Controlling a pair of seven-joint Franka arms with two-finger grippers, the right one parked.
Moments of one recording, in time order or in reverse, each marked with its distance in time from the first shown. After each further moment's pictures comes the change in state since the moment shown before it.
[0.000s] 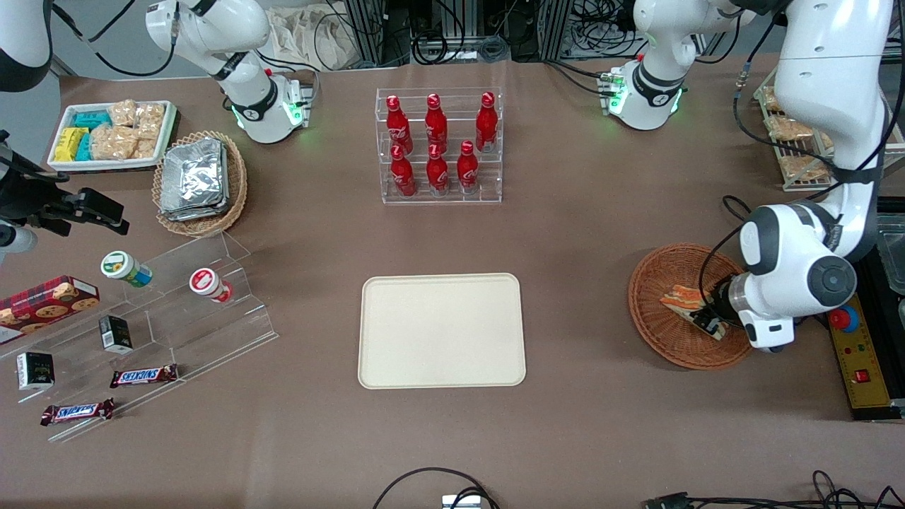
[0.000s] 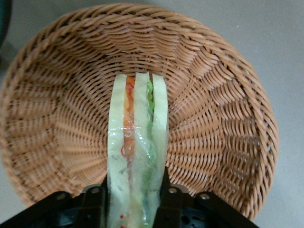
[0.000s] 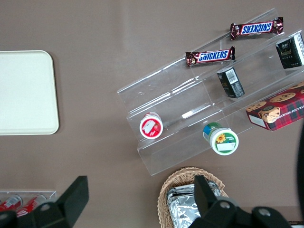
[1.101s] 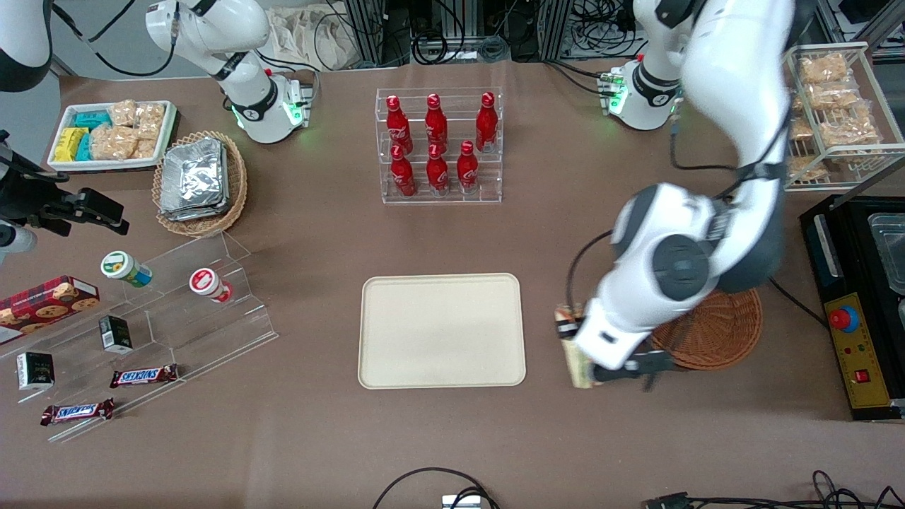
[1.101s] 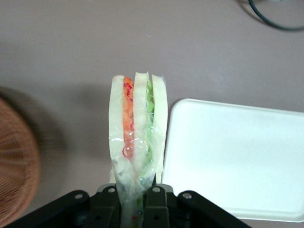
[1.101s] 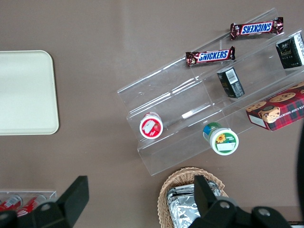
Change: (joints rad) arm -0.392 0.222 -0.101 0.659 0.044 -0.229 0.314
